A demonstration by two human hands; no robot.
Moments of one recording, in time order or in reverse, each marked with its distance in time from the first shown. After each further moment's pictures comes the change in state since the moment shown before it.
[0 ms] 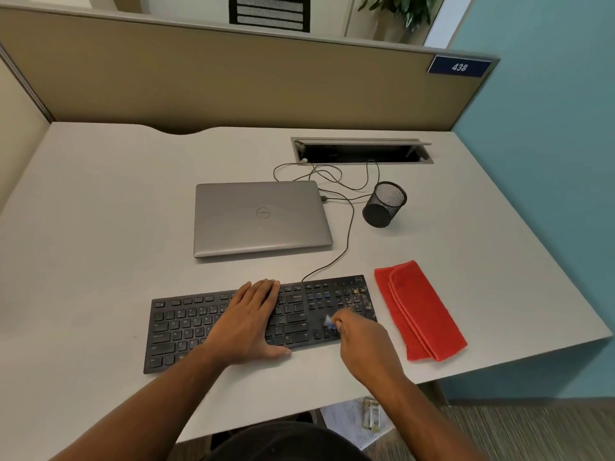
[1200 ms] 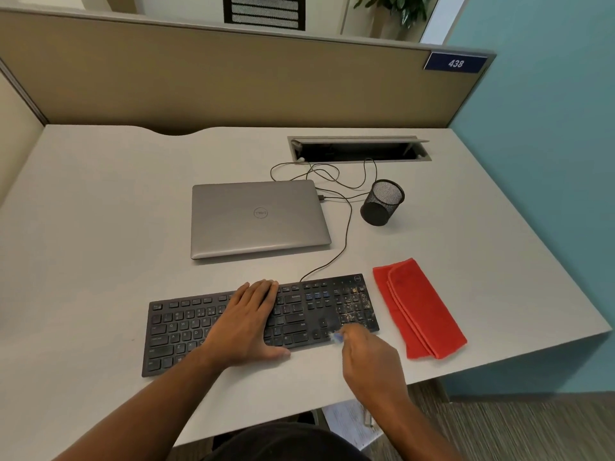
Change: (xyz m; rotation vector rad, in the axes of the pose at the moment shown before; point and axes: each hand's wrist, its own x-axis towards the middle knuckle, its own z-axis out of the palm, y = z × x) left_hand 0.000 0.000 0.000 -0.007 0.015 0.004; right_hand -0.029 0.010 0.021 -0.015 0.277 -0.070
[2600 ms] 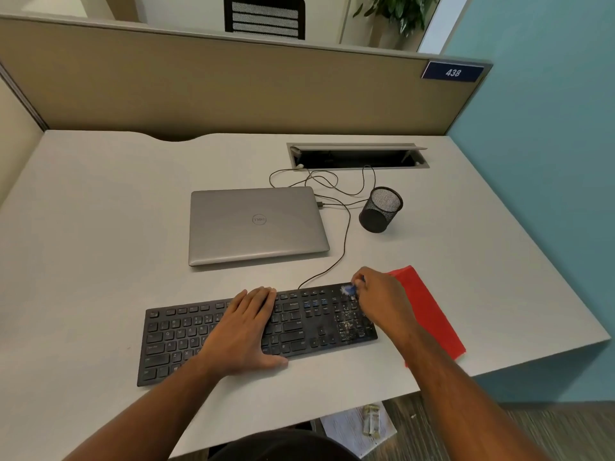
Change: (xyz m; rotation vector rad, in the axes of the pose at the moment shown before) left_hand -0.001 0.002 -0.003 -0.015 -0.009 -0.009; right_hand 0.120 0.020 -0.047 -0.025 -0.202 0.177
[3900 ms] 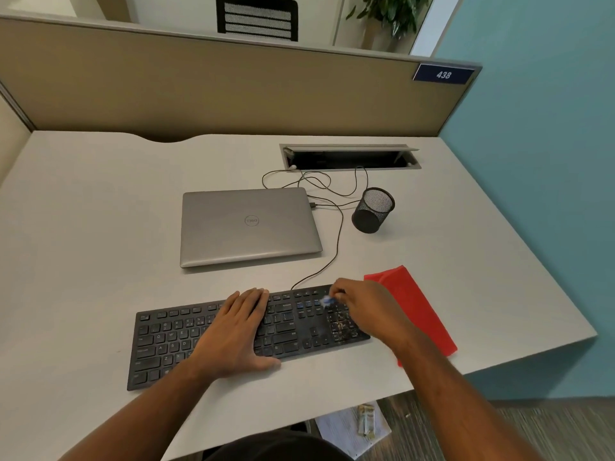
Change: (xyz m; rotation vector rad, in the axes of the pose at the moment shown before) left_hand 0.001 -0.001 0.002 0.004 0.005 0.004; right_hand -0.012 -0.001 -0.003 -0.069 -0.141 -0.234
